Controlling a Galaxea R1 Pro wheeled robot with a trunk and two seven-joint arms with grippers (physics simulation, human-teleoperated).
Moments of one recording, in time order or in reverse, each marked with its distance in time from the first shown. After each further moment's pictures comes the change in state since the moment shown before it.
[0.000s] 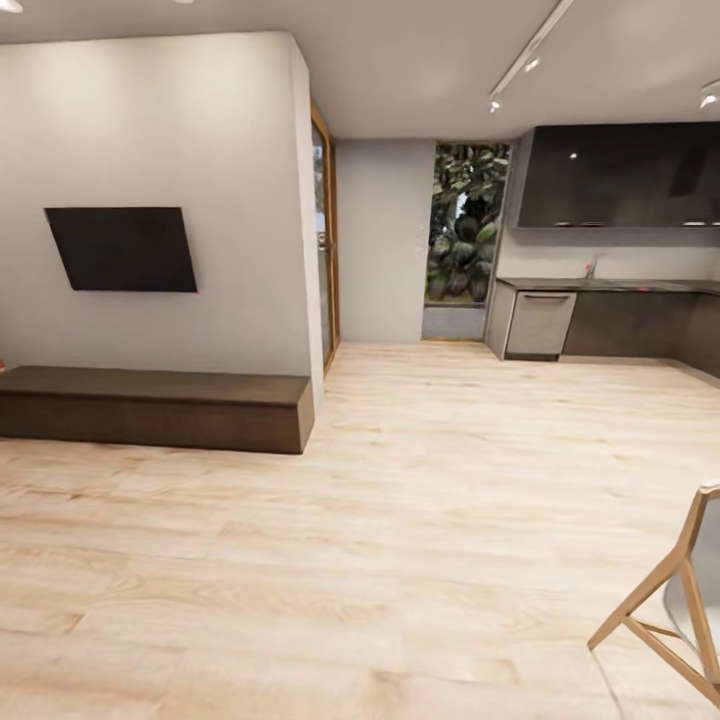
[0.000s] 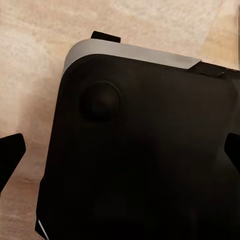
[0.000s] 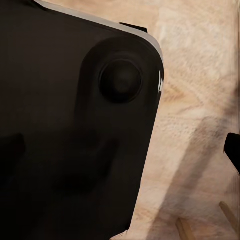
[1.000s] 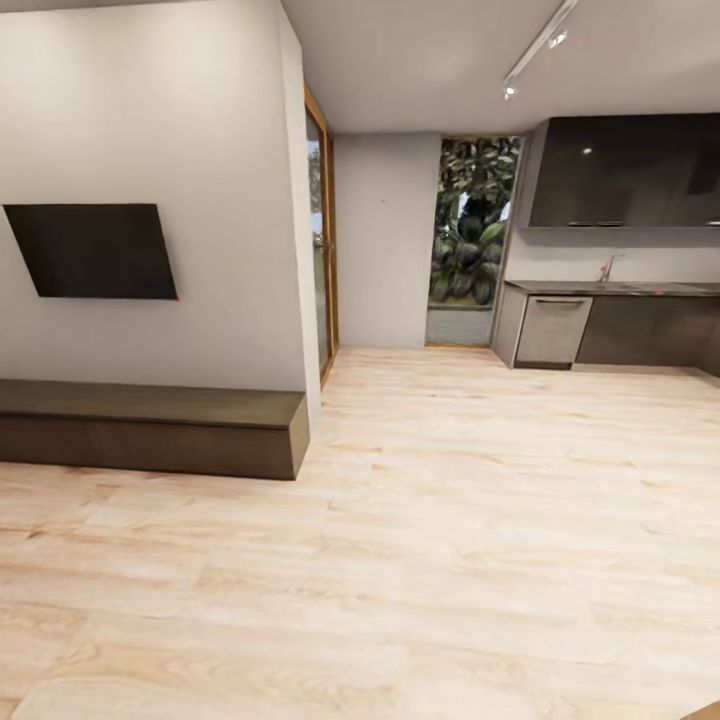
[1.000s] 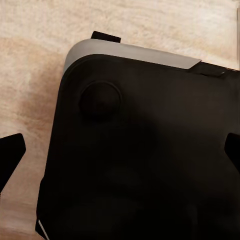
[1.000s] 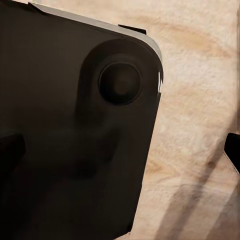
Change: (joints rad) left arm 0.000 0.000 0.000 0.000 -0.001 0.000 0.000; right arm 0.000 0.000 -0.009 0.000 -0.008 -0.007 0.000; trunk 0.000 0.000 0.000
